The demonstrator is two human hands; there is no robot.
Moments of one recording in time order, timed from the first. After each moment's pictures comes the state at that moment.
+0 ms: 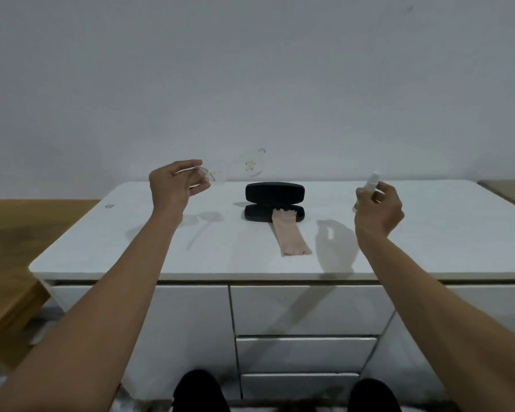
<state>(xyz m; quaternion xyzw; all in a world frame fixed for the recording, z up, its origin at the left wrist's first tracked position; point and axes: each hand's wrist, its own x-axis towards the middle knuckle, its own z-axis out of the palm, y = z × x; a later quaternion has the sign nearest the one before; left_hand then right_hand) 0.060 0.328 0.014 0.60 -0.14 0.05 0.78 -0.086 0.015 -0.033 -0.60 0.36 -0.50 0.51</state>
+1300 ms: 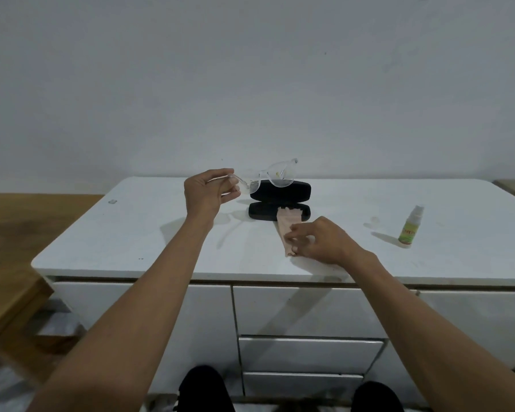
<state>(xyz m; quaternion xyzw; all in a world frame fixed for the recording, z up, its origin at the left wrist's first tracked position) 0.051 0.284 -0.011 0.60 -0.13 0.01 0.79 -0.073 0.056 -0.068 -0.98 0.04 -0.06 0.21</state>
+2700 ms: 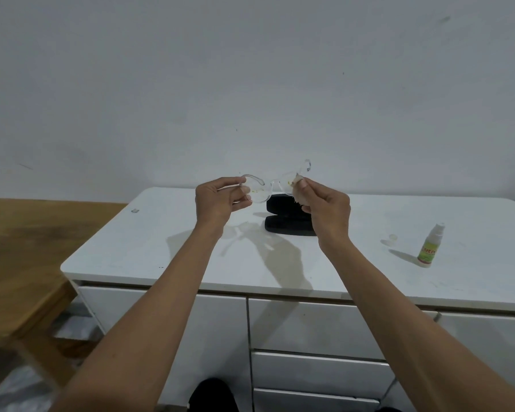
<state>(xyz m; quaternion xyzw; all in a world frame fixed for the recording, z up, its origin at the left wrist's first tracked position) 0.048 0.299 0.007 0.62 -0.12 0.02 0.78 -0.050 0.123 0.003 -0.65 0.09 -0.34 0.67</state>
